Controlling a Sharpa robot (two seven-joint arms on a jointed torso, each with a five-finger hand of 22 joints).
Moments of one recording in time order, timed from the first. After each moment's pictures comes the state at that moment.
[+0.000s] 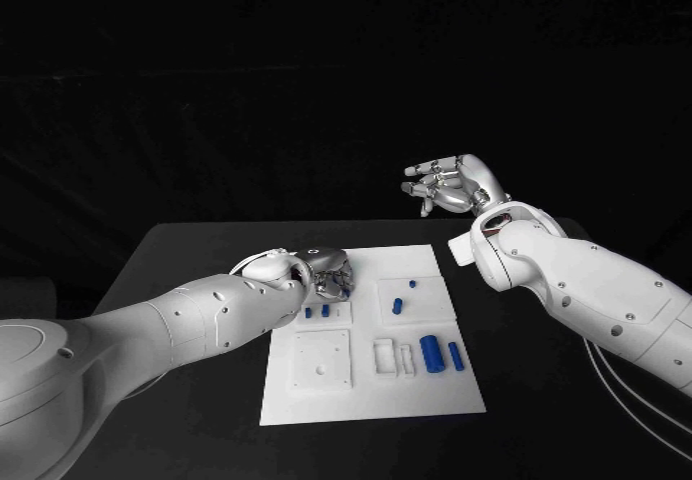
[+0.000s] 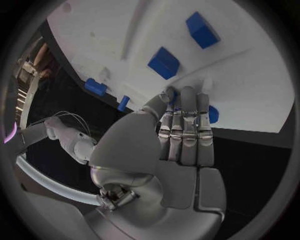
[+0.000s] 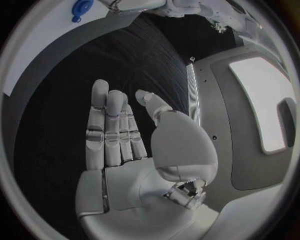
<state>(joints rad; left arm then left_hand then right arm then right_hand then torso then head) 1.21 -0.31 -0.22 0.86 -1.36 -0.23 0.10 1.38 0.03 0.28 -0.22 0.15 1.21 0.10 0.06 0.07 1.31 0.04 0.05 0.06 1.24 -0.03 0.87 0.24 0.06 1.07 -0.05 0.32 1.30 0.95 -0.69 0.48 1.35 -1.04 -0.48 0.08 1.20 -0.10 0.28 -0.17 0.50 1.05 0.12 0.07 0.07 1.17 0.02 0.49 0.25 1.30 -0.04 0.68 0.78 0.10 1.46 -0.07 0.07 1.06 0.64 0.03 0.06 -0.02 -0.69</state>
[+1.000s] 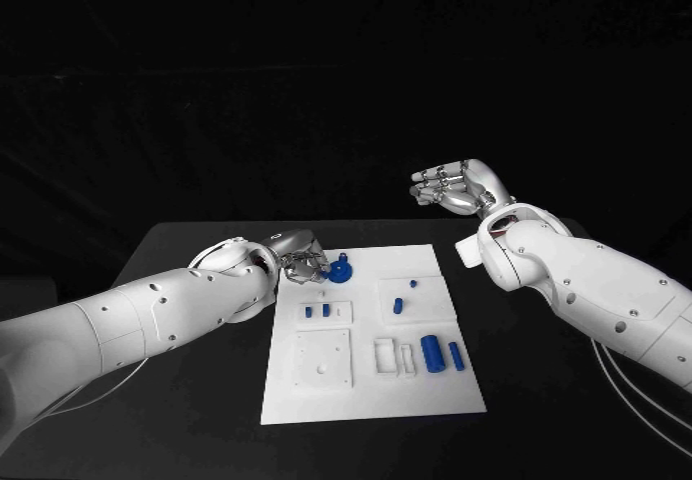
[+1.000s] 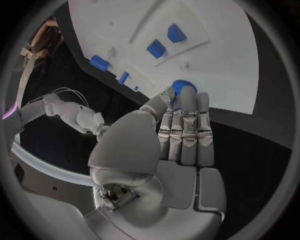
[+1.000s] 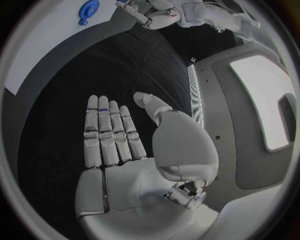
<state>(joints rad) 1.23 -0.52 -0.13 1.08 -1.27 -0.26 0.03 1.37 0.02 0.31 -0.23 0.15 1.21 0.10 0.06 0.06 1.32 0.04 0.05 0.06 1.25 -0.03 0.87 0.24 0.06 1.08 -0.05 0.33 1.31 0.95 -0.70 0.48 1.30 -1.01 -0.42 0.10 1.18 -0.11 0.39 -0.16 0.50 1.00 0.16 0.06 0.06 1.11 0.13 0.07 0.06 1.15 0.11 0.07 0.07 0.13 1.09 0.12 0.06 0.12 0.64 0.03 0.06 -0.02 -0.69</state>
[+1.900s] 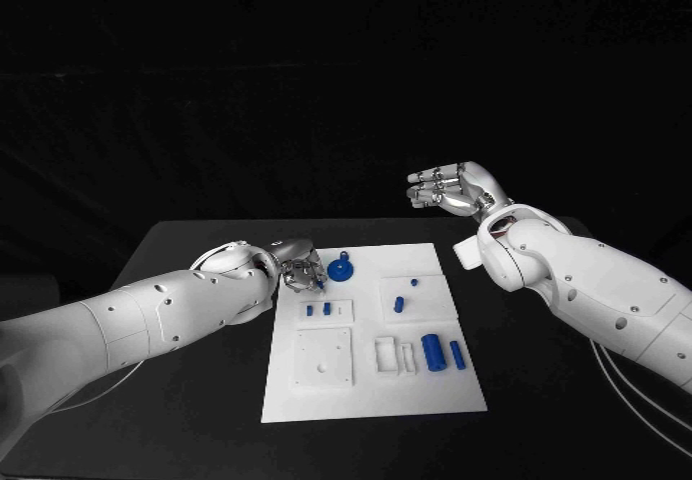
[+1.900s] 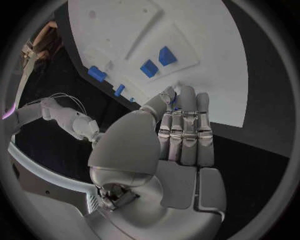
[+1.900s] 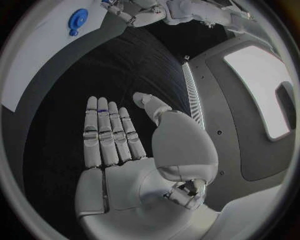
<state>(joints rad) 1.23 -0.51 -0.16 1.05 -1.28 -0.19 0.01 1.37 0.02 0.31 -0.23 0.15 1.21 0.10 0.06 0.06 1.32 0.04 0.05 0.06 1.25 -0.03 0.87 0.24 0.06 1.08 -0.05 0.33 1.31 0.95 -0.68 0.48 1.28 -0.94 -0.34 0.14 1.19 -0.11 0.39 -0.16 0.50 0.96 0.17 0.06 0.06 1.09 0.14 0.07 0.06 1.13 0.12 0.07 0.06 0.14 1.07 0.14 0.06 0.07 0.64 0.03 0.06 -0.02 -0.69</state>
